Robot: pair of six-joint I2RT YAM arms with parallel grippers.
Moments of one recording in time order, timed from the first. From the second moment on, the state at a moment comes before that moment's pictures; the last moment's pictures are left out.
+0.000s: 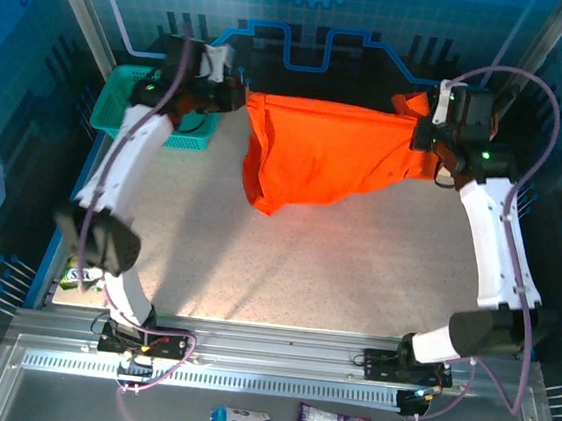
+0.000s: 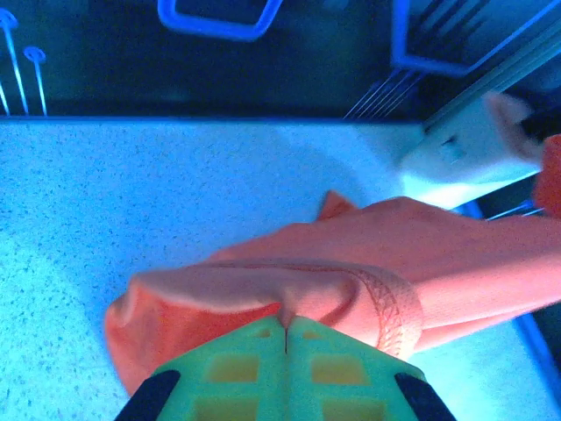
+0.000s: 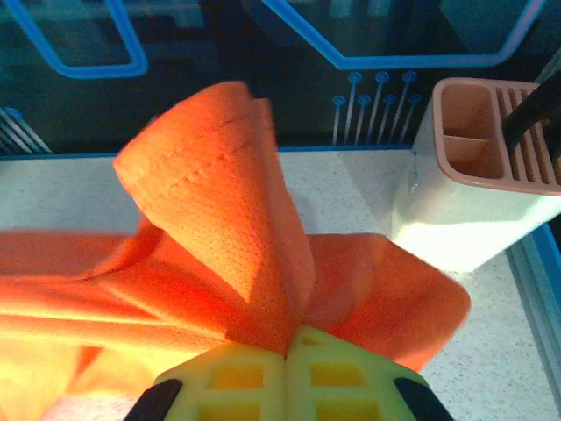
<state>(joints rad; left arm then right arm) -0.15 1.70 1.88 -0.75 0.40 -0.35 0.11 1.42 1.69 -0.86 0.09 0.11</state>
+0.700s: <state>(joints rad) -0.46 1.56 1.11 -0.65 0.10 -0.64 0.23 1.29 0.91 -0.78 0.00 0.25</state>
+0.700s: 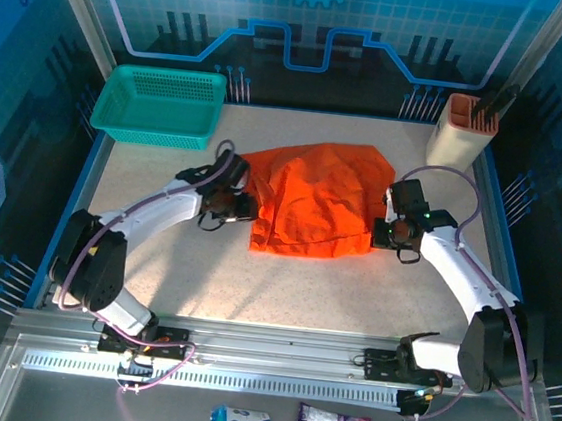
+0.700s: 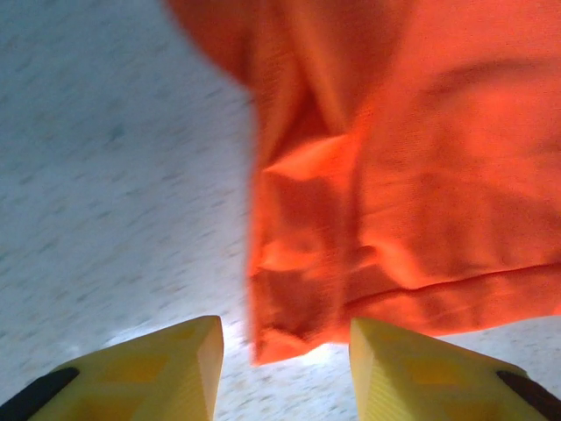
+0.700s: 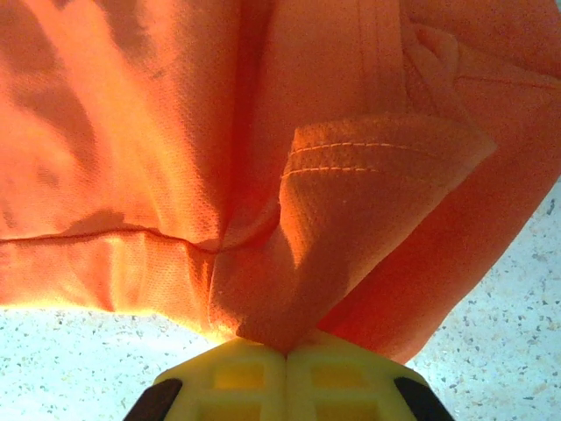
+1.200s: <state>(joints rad) -0.71 1.90 1.30 -0.78 -0.13 -0.67 0.24 1.27 0.91 -0.77 0.02 0.27</state>
